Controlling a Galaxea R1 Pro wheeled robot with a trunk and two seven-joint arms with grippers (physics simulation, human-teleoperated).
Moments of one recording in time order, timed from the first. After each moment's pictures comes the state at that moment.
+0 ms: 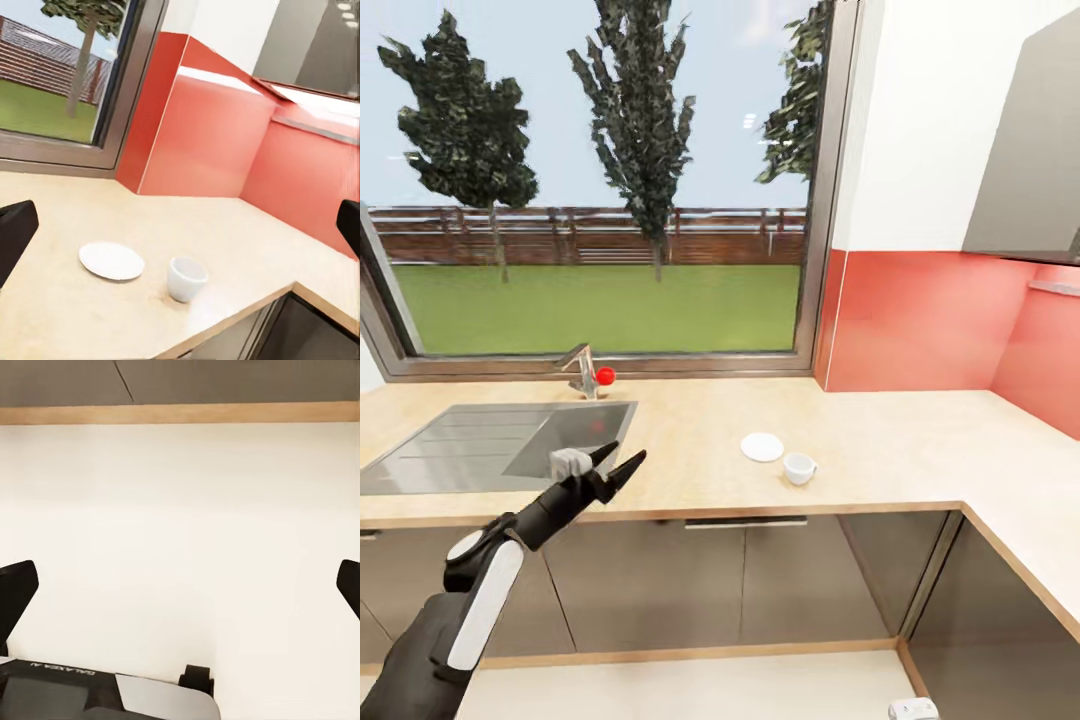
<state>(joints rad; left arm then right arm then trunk) -0.36 0.14 0.03 -1.48 0.51 0.29 -0.66 -0.43 -0.15 0.57 -0.03 -0.58 -0.14 0.30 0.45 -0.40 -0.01</state>
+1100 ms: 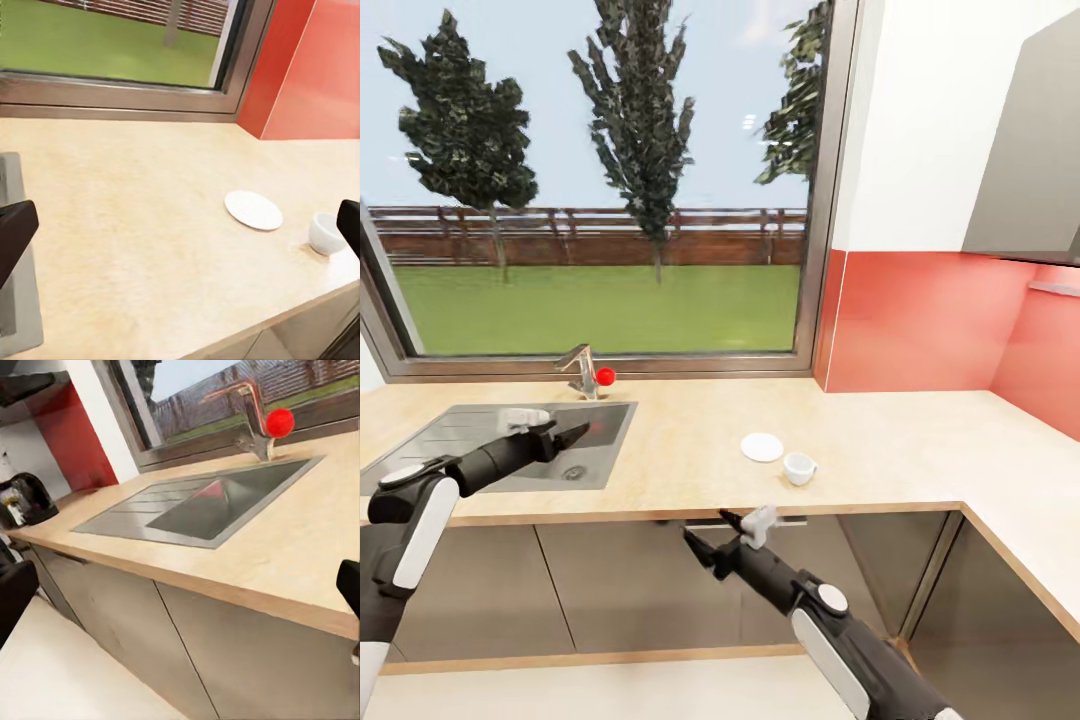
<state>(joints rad) -0.56 0.35 0.11 -1.40 0.40 0.60 -0.56 -0.43 -0.04 0.58 -1.04 -0.59 -0.11 0.44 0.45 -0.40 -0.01</state>
